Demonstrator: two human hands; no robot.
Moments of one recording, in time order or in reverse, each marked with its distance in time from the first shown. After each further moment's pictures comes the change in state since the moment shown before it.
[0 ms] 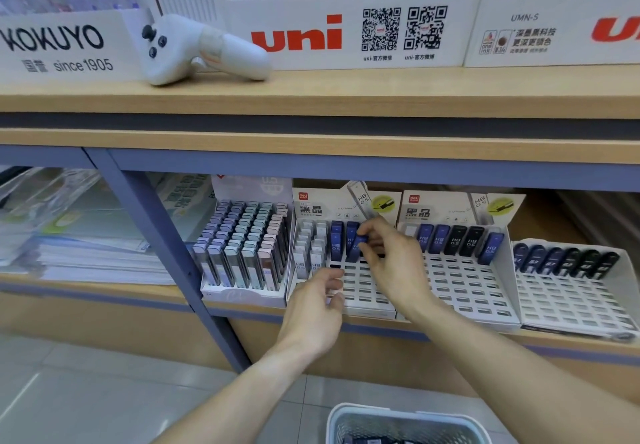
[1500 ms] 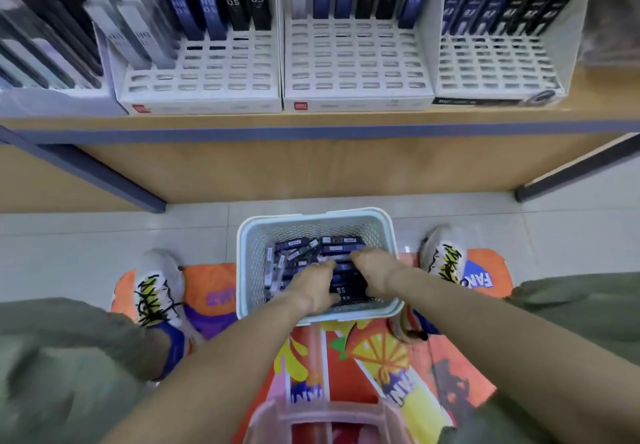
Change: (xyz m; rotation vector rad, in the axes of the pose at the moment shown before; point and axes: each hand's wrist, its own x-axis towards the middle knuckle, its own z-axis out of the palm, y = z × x) left_hand -0.125 -0.135 0.266 0.432 -0.888 -0.149; right_hand -0.283 0.181 -0.012 -0.568 -1.263 0.416
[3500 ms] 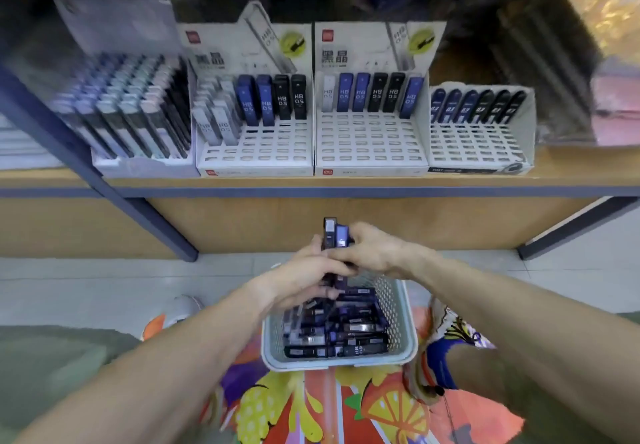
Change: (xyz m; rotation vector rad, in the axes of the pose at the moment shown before) left_hand -0.085 0.034 -0.128 -1.187 -0.061 0.147; right_hand -0.059 -0.059 -0.136 0.893 0.180 -0.152
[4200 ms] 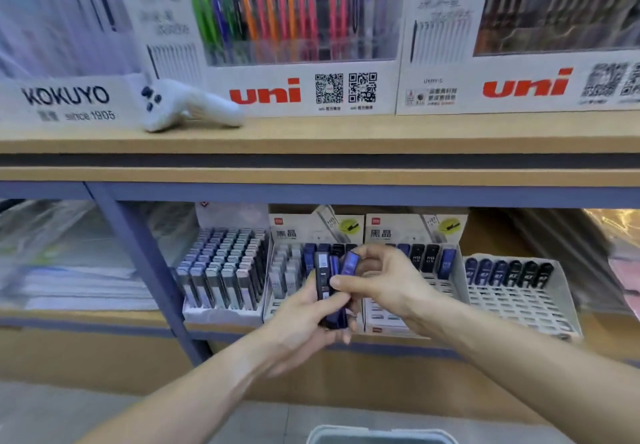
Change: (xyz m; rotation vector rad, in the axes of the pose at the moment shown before) left_hand -0.103 0.165 -0.028 -0.072 -0.013 0.549; right_hand -0.033 -0.191 -0.052 0.276 0.318 -0.437
